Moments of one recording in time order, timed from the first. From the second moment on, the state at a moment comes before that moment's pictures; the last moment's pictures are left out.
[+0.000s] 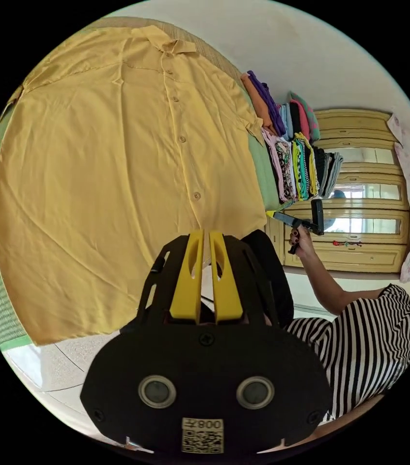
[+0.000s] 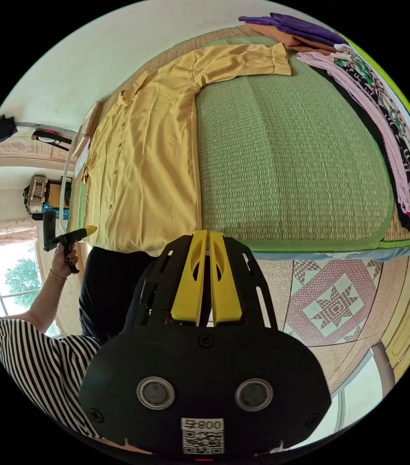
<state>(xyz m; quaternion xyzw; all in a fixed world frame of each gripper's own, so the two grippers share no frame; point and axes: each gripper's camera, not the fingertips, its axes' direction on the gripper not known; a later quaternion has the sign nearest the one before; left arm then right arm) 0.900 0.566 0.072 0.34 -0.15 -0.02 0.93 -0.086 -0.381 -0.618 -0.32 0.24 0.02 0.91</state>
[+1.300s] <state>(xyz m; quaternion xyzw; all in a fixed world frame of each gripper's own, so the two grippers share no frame) 0.967 0.697 -0.173 0.42 -0.52 -0.12 0.73 -0.026 -0.455 -0.495 -0.35 0.21 0.03 0.91</state>
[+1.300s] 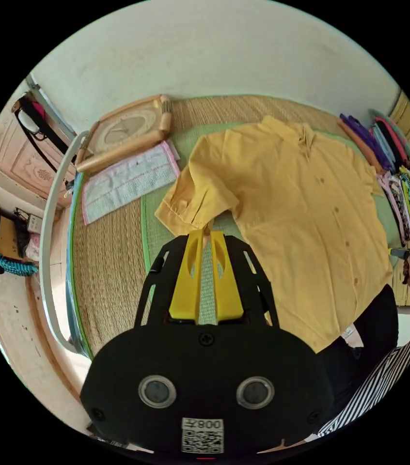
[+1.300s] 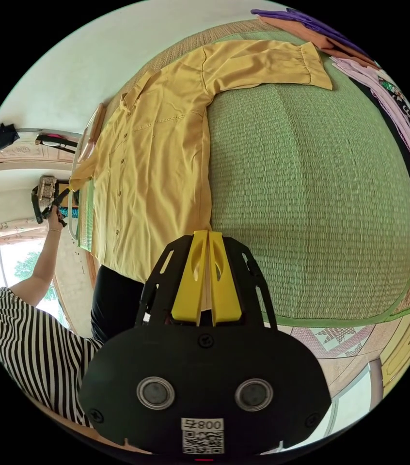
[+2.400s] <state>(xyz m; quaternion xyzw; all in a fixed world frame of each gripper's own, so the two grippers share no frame) 0.940 0.692 -0.293 0.58 -0.39 -0.26 0.67 -0.024 -0.481 -0.467 -0.34 0.20 0.04 0.92</state>
